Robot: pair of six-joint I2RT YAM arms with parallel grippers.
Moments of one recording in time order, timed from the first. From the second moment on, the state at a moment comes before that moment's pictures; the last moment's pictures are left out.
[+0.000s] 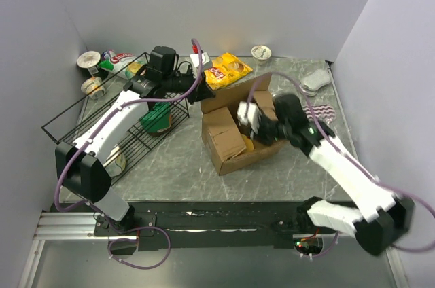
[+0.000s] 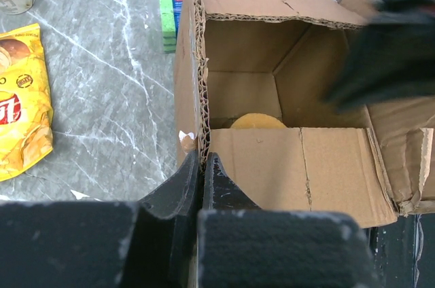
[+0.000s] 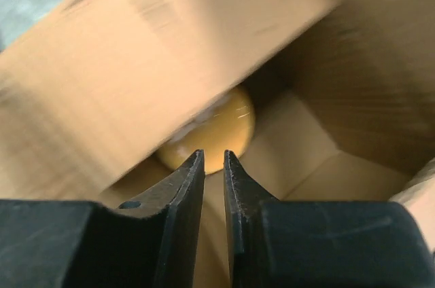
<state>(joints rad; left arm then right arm) -0.47 1.58 1.53 -0.42 0.77 0.25 0.50 1.16 1.08 -0.66 -0.45 -0.65</state>
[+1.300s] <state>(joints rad) -0.49 1.50 1.38 -0.13 0.79 -0.07 0.67 1.17 1.20 -0.49 -0.65 -0.61</state>
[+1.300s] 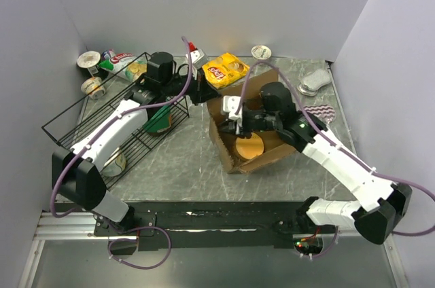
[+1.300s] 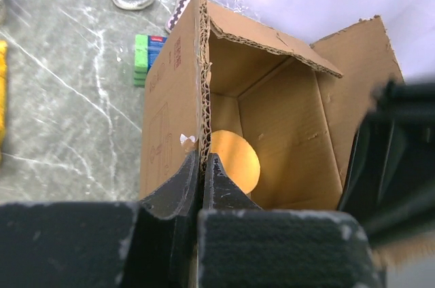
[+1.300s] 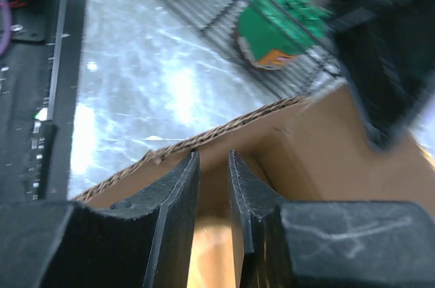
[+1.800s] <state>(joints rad) -0.49 1.51 1.34 -0.04 0.81 -0.19 0.87 1.26 1.01 -0.35 -0.46 -0.60</state>
